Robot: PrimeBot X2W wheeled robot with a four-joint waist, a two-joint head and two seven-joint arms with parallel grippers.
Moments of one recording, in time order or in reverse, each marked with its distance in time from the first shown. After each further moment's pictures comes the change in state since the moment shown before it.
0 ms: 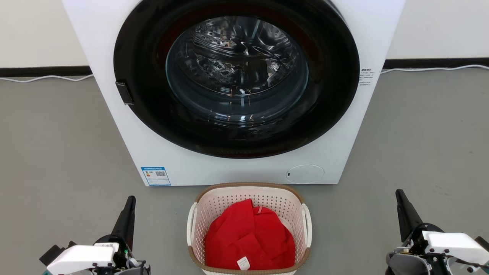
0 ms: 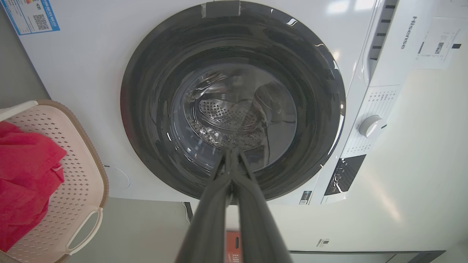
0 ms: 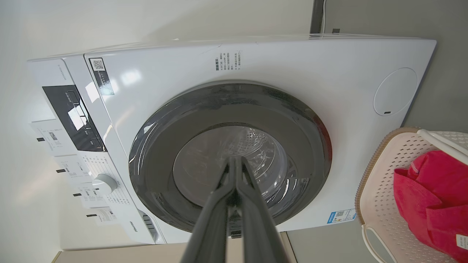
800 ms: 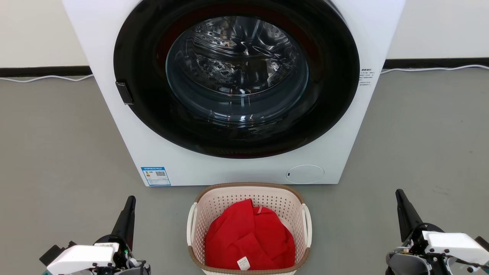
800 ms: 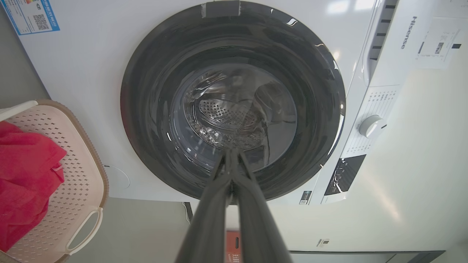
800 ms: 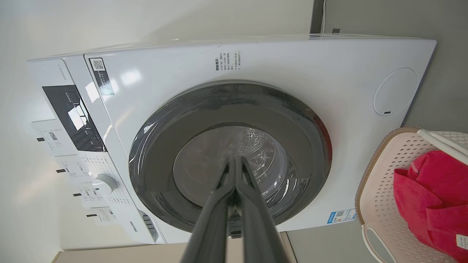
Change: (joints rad) left arm 0.000 0.000 0.000 0.000 0.000 0.000 0.000; right arm 0.000 0.000 0.000 0.000 0.000 0.000 0.000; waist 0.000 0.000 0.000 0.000
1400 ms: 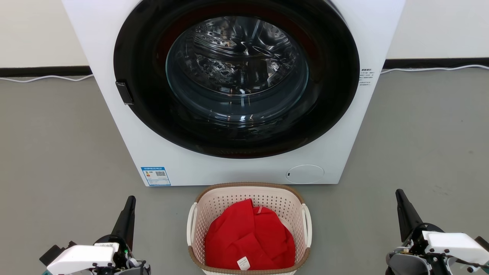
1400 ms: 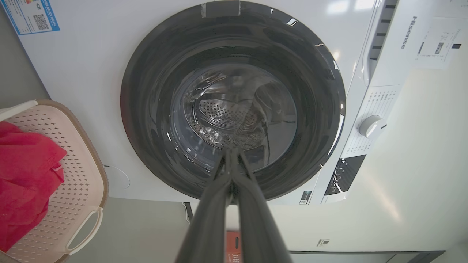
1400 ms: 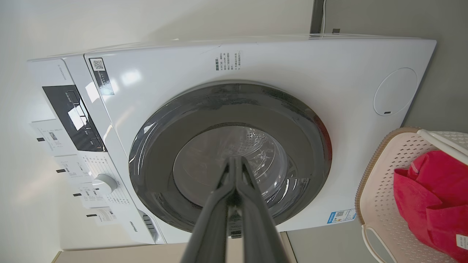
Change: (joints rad) left arm 0.000 0.000 0.000 0.000 0.000 0.000 0.000; right arm 0.000 0.000 0.000 0.000 0.000 0.000 0.000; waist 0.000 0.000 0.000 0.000
